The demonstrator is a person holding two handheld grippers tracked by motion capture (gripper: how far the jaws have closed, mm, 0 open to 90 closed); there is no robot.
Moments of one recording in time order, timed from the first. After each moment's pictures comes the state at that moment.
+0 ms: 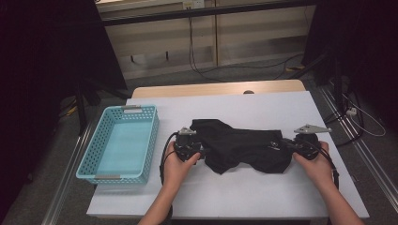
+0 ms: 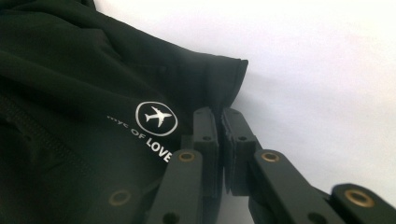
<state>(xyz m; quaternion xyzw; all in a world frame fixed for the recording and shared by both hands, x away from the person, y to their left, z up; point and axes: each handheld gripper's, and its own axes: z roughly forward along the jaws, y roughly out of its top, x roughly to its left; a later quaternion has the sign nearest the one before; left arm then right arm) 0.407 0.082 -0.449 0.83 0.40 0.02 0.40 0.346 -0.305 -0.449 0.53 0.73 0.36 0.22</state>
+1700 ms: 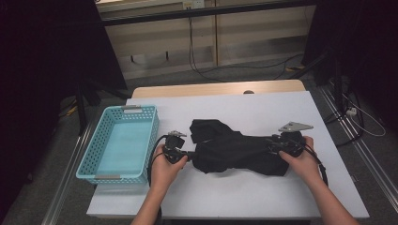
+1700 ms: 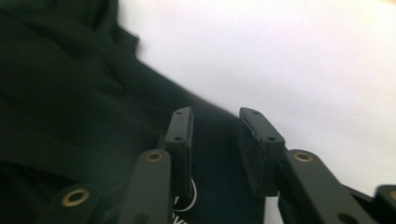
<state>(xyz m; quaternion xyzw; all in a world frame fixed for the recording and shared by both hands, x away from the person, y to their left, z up) 0.395 0.116 -0.431 0.84 0.42 -0.01 0.36 0.368 -0.271 -0.457 0.49 0.77 0.34 0.23</state>
